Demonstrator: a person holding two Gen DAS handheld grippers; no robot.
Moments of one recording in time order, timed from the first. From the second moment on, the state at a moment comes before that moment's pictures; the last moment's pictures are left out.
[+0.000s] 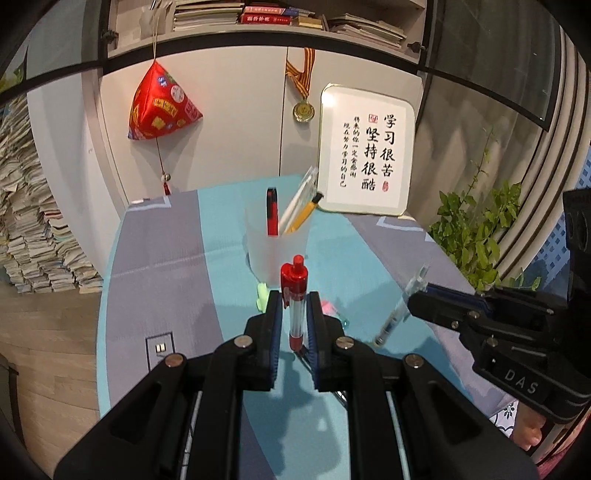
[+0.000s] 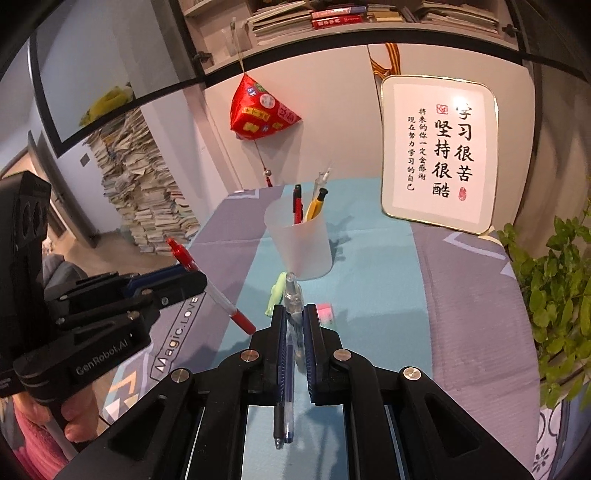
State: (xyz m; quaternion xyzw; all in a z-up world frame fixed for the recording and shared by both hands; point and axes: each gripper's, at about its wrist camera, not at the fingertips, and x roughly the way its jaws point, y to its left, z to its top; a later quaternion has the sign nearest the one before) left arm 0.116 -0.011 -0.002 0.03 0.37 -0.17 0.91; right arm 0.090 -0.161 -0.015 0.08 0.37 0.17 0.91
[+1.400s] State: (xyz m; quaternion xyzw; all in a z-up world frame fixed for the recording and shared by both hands) left arm 0.247 -0.035 -0.022 0.04 0.41 -0.11 0.90; right arm 0.082 -0.192 0.009 0.09 0.34 0.14 0.92
